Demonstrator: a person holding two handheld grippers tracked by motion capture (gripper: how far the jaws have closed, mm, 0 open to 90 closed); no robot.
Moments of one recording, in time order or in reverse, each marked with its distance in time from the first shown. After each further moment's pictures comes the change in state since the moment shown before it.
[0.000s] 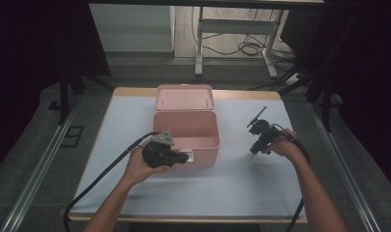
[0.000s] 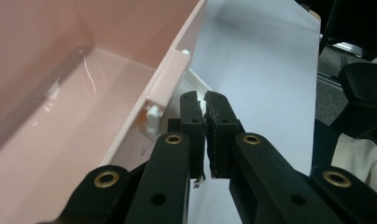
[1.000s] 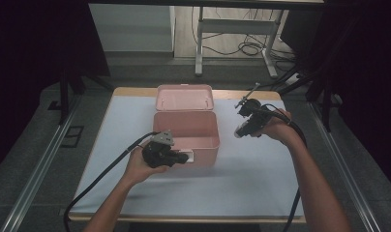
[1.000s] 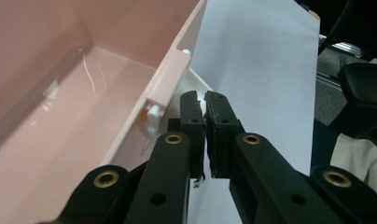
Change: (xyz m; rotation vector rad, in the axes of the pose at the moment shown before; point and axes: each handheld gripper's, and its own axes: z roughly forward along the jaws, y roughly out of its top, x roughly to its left) left arm 0.000 0.000 0.000 0.006 -0.002 -0.001; right arm 0.037 0.050 -0.081 -0.159 0.018 -0.134
